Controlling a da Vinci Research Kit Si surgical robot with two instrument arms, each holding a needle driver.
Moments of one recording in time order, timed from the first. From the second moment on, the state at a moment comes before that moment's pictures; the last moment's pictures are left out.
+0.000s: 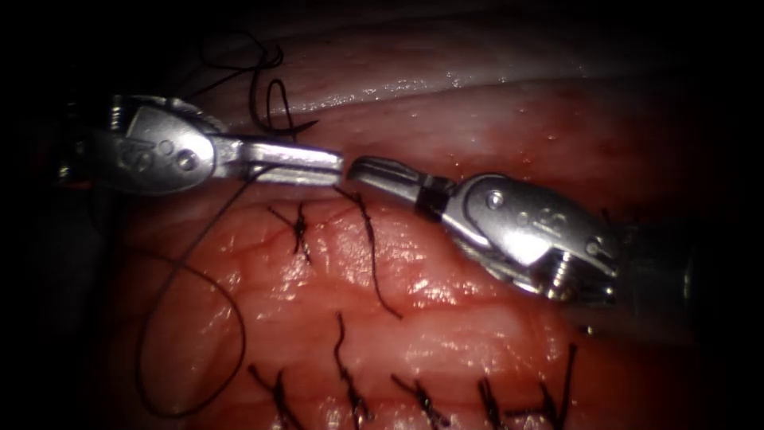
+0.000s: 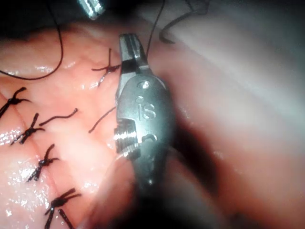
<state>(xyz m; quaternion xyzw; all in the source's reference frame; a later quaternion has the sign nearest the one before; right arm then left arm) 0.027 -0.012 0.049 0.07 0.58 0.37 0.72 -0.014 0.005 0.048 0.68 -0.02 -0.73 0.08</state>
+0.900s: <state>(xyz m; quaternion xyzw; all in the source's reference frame) 0.036 -0.009 0.055 0.29 0.64 0.37 0.61 -0.016 0.001 0.046 0.67 -0.02 -0.73 0.09</state>
